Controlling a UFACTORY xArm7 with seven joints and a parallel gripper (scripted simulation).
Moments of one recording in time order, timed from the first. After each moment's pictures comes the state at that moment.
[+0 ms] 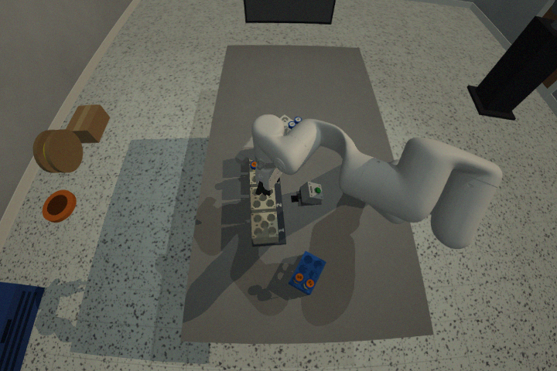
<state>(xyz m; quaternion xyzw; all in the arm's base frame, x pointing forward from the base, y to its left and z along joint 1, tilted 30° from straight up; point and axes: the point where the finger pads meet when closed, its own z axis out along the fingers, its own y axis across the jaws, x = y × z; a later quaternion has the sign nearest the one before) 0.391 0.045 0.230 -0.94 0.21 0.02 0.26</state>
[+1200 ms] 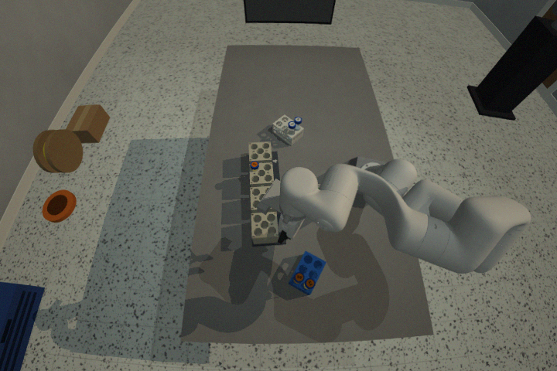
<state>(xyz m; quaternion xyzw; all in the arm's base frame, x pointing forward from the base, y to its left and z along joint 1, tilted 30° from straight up) 0.313 0.166 0.295 -0.94 0.21 0.02 0.26</state>
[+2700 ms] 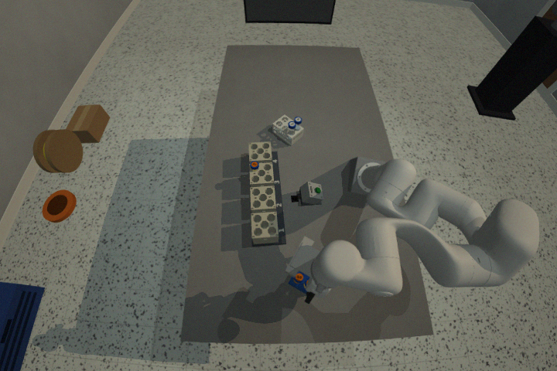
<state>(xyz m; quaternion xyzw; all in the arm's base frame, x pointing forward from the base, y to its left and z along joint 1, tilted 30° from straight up) 0.232 0.292 0.363 -0.94 0.21 0.02 0.26</state>
